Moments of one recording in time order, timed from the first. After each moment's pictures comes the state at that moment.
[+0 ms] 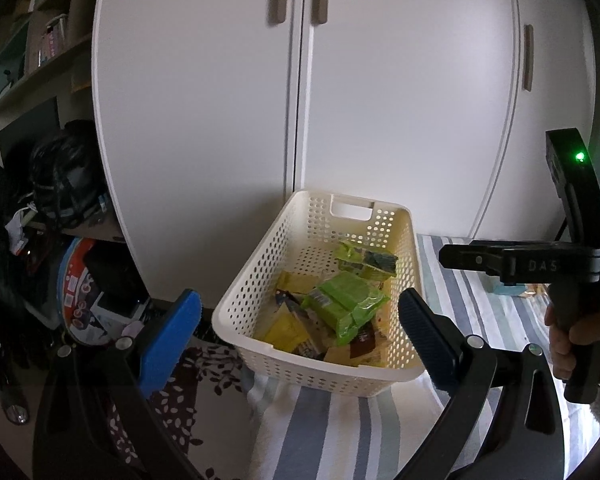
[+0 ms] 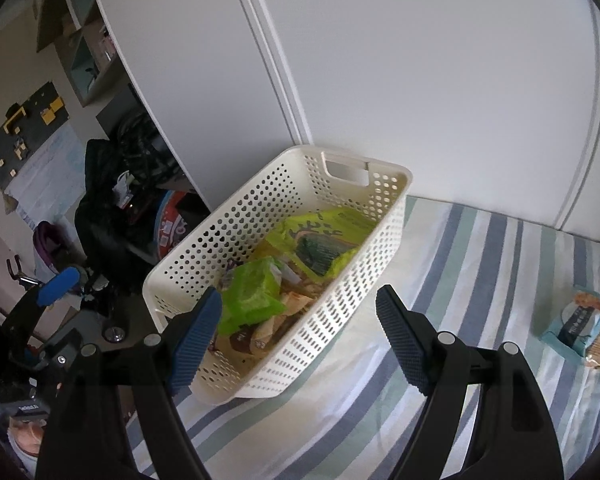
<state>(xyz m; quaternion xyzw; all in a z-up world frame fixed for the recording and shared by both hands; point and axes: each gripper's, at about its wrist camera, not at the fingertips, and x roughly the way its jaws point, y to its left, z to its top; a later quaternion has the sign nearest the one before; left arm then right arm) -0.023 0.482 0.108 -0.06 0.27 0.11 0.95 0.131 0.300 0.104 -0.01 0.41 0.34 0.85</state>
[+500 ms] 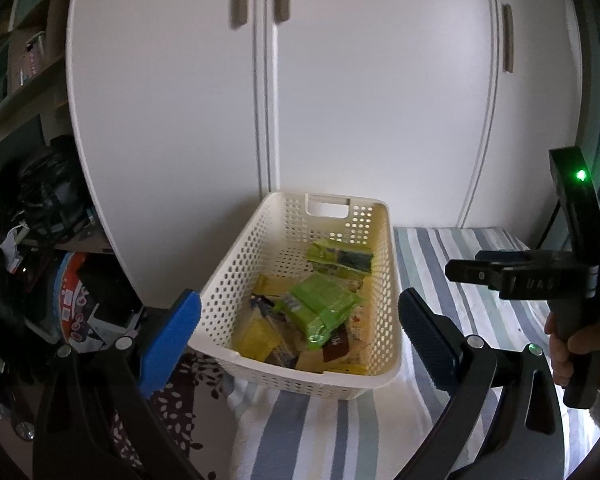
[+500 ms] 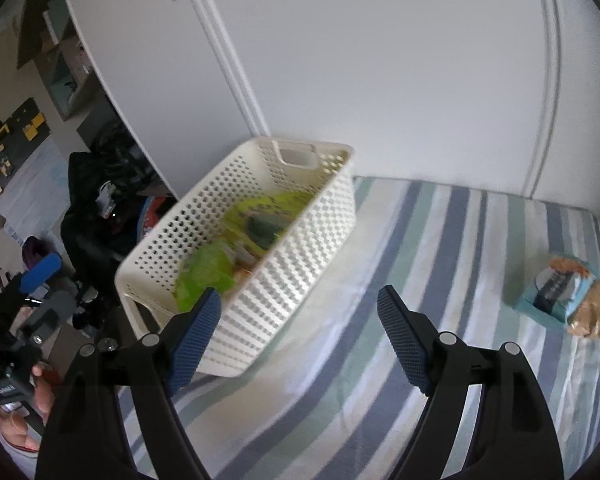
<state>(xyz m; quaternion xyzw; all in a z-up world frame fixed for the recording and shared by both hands) -0.007 0.451 0.111 -0.03 0.28 0.09 0.95 0.132 0.253 0.083 0.02 0.42 0.30 0.85</state>
